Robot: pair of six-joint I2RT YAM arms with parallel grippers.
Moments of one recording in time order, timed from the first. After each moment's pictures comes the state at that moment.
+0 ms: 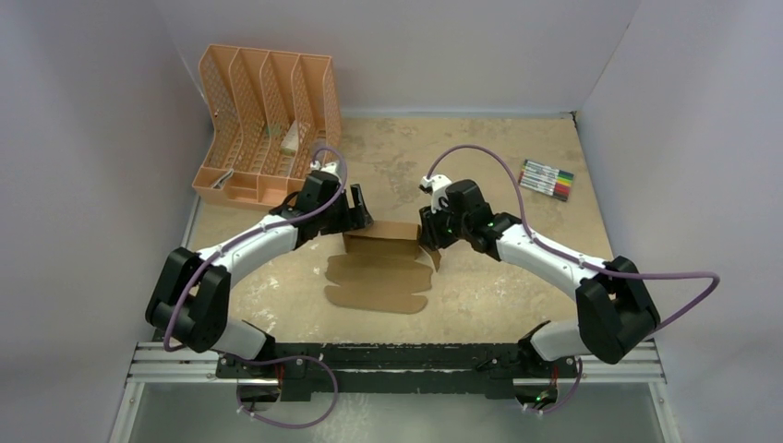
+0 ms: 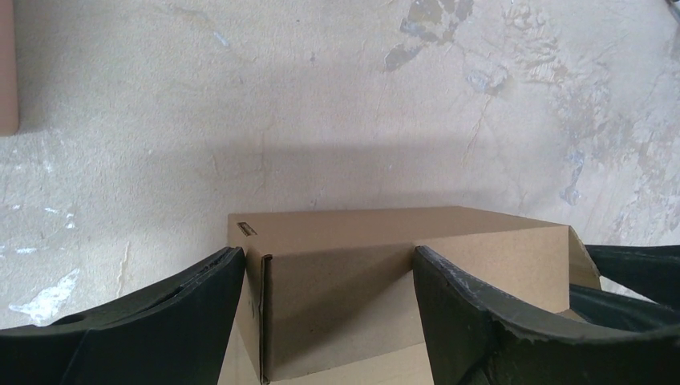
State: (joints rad) left arm -0.48 1.47 0.88 -0.17 0.06 -0.62; right arm 0.60 1.40 0.85 -0.22 -0.18 0.13
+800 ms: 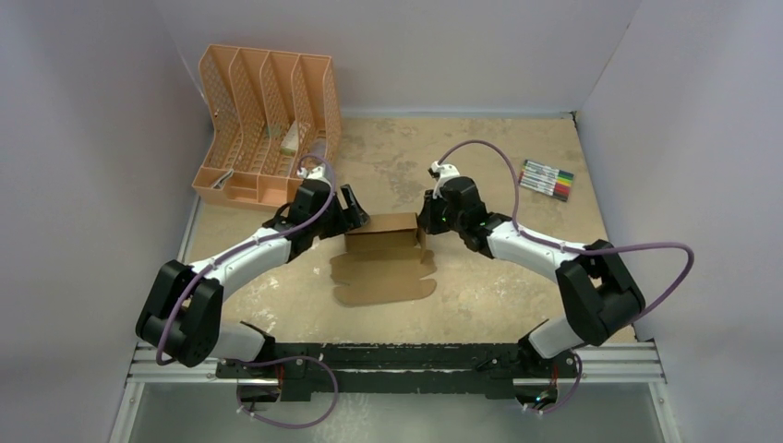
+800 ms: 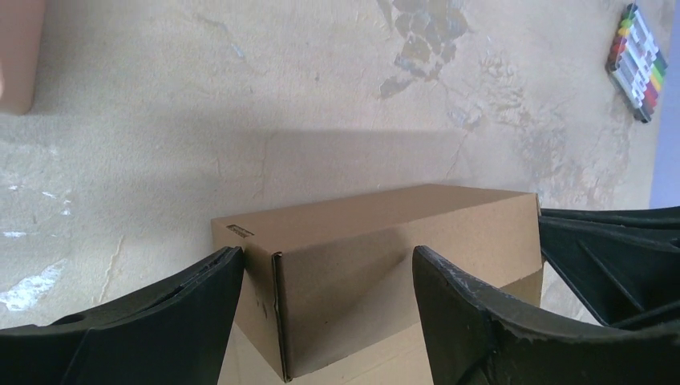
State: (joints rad) left arm -0.47 1.38 0.75 -0.04 0.04 -0.75; right arm 0.58 1.49 0.81 0.06 -0.09 0.37
